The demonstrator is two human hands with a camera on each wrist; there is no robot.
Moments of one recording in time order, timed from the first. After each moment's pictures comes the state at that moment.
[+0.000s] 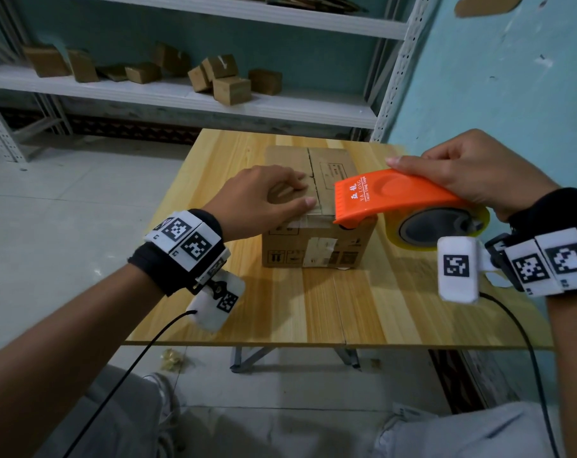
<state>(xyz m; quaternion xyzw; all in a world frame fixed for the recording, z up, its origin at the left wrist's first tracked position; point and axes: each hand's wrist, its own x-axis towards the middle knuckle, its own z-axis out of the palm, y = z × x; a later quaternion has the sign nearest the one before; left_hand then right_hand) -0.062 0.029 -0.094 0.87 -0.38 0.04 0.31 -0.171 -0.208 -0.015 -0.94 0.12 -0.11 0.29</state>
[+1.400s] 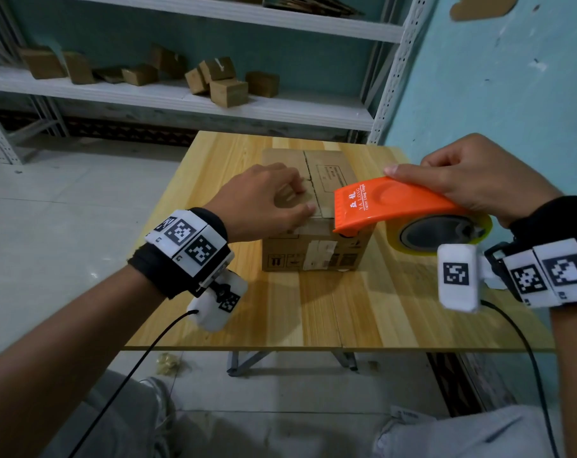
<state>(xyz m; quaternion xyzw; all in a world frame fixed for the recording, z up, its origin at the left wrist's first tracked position) -0.063 0.020 -0.087 0.89 -0.39 0.05 0.23 -0.178 -0.206 -0.012 -0.96 0.12 -0.10 0.25</state>
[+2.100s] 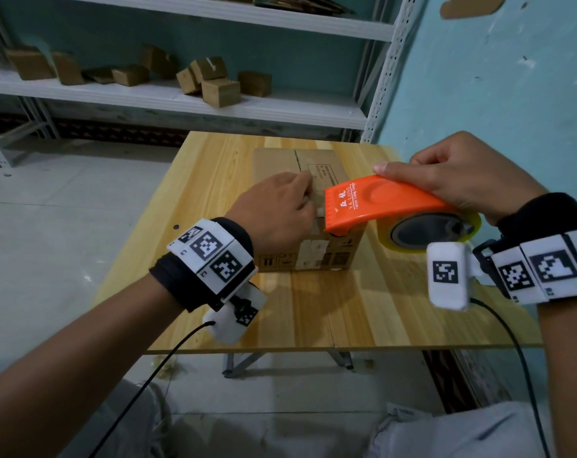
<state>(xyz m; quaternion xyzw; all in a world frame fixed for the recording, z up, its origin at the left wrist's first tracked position) -0.082 -0.013 -0.089 0.90 -0.38 0.03 0.20 -0.177 -0.209 -0.015 -0.95 0.12 -0.10 0.26</state>
